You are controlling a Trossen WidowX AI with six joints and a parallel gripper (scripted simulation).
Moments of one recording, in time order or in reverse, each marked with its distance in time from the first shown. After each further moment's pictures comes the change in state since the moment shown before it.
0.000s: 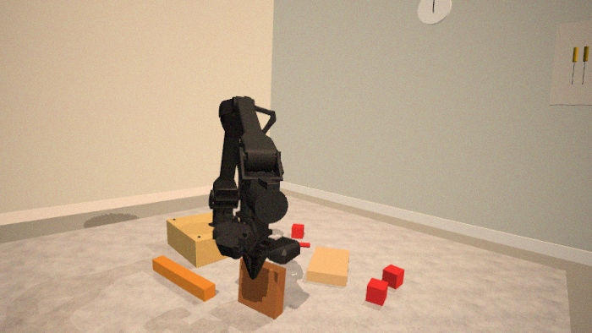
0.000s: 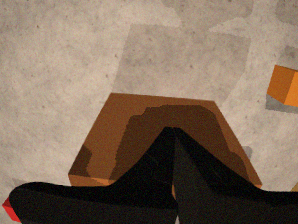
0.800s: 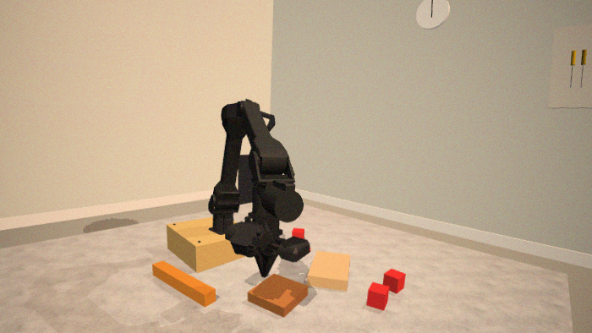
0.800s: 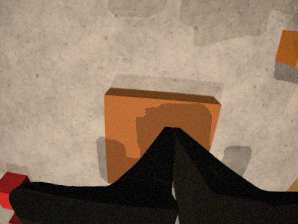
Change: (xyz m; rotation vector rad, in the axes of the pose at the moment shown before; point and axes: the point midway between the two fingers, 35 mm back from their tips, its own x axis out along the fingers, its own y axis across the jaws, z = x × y) arm 0.001 0.000 -0.035 -0.004 0.004 -0.002
